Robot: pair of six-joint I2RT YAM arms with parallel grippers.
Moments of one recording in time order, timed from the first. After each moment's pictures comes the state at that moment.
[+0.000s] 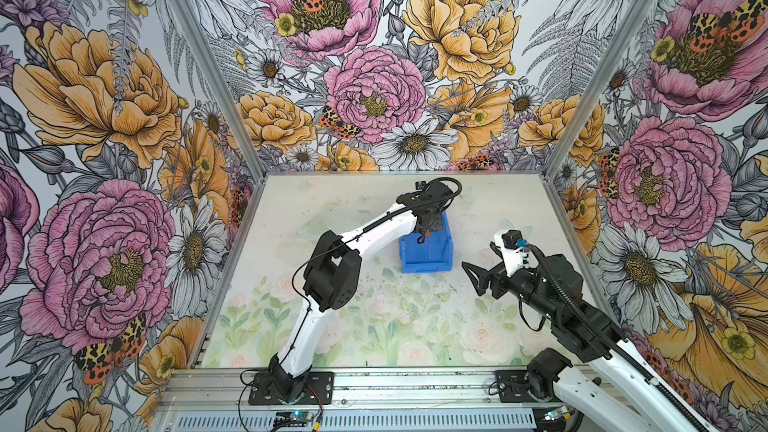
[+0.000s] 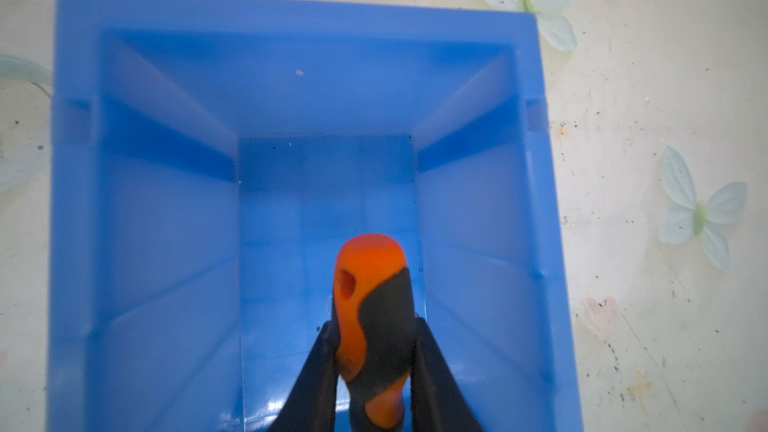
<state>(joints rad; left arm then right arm) -0.77 2.24 2.01 -0.79 -0.26 -0.73 0.54 0.59 0.63 -0.37 -0.10 0.07</state>
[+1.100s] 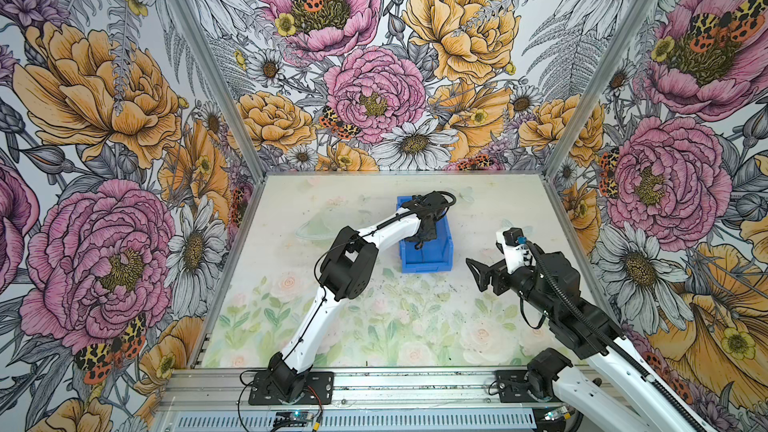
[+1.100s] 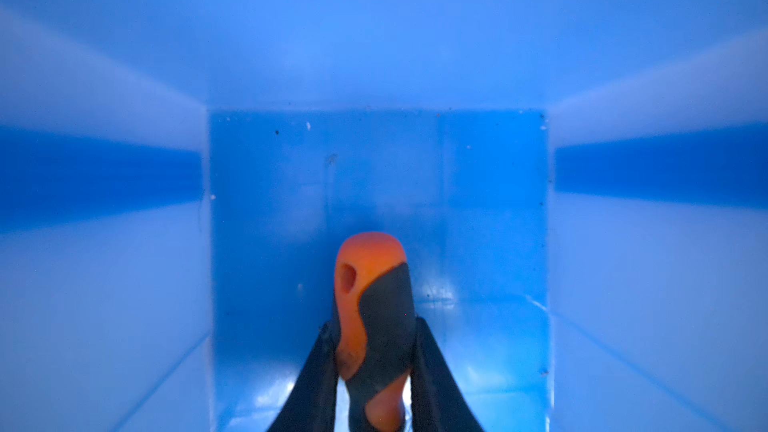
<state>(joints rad) -0.74 2.43 2.07 -0.81 -0.25 -0.73 0.49 0.60 0.63 -0.39 -0.04 0.05</state>
